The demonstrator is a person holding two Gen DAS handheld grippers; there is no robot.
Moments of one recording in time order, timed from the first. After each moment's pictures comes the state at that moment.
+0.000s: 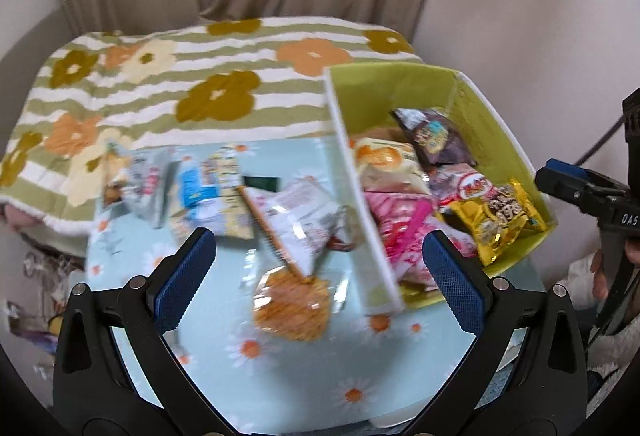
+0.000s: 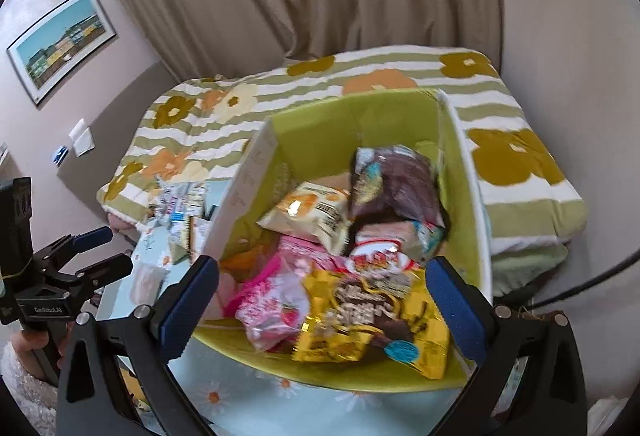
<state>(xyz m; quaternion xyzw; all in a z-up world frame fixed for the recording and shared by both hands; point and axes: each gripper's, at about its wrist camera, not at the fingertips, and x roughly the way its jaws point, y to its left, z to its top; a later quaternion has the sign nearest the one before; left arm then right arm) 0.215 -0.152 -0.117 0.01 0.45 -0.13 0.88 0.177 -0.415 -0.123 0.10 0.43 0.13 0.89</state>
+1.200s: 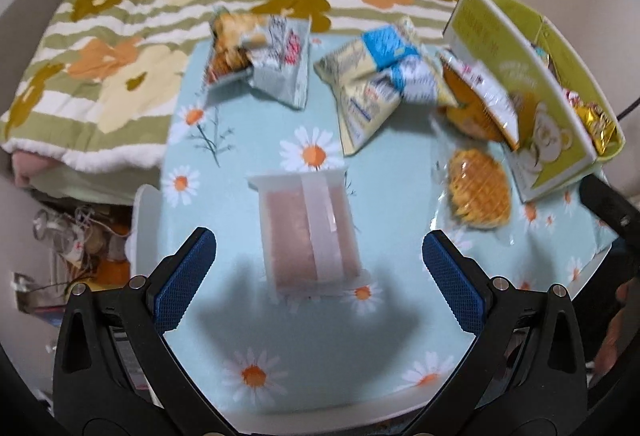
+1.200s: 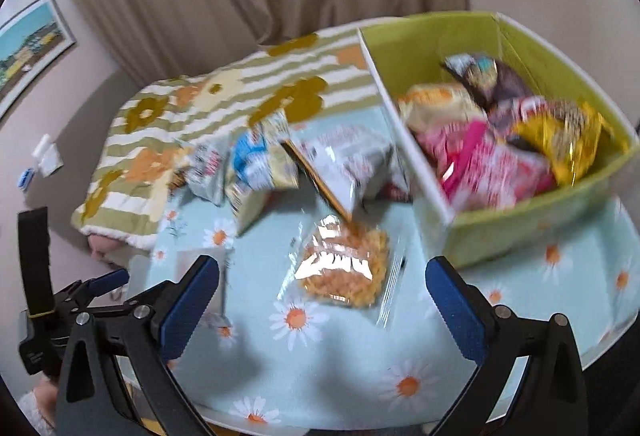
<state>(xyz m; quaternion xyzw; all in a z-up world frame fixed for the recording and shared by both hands) 0.211 0.041 -0.238 0.01 0.53 -0.13 0.84 0.120 -0.181 -0.199 0.15 0.45 -0.02 0.88</state>
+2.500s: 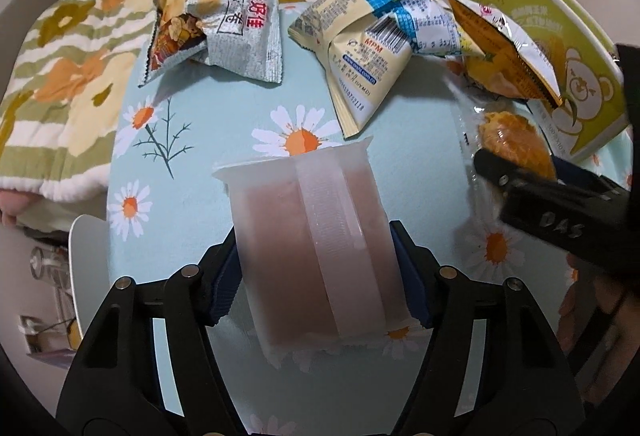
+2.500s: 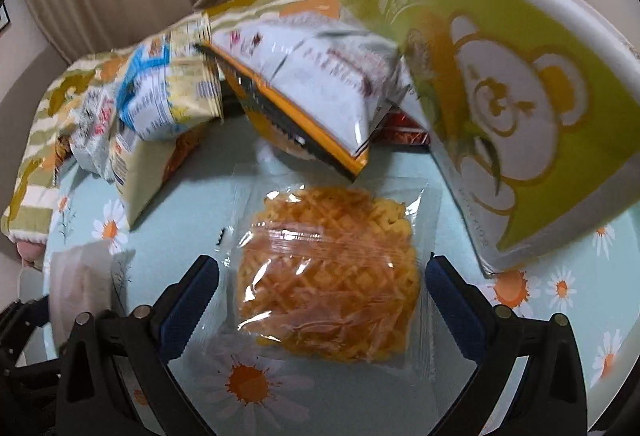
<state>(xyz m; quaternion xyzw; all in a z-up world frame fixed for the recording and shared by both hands) 0.237 0.027 -0.291 0.06 0.53 -0.16 0.83 0.185 -0.158 -0.297 0.10 0.51 -0.11 0.85</state>
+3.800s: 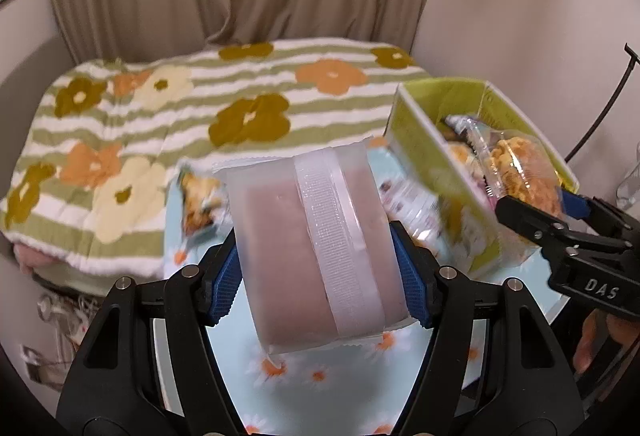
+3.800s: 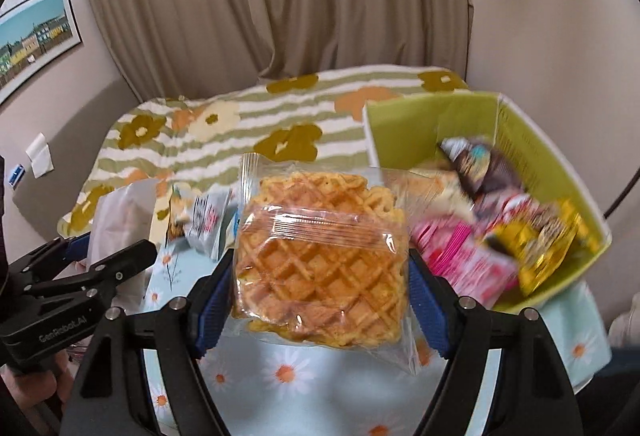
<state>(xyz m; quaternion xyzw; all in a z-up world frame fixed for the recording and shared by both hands) 0.231 -0.020 -0.111 0.04 0.40 -0.18 0.90 0.144 -0.208 -0.112 0.09 0.38 -0.01 0.92</state>
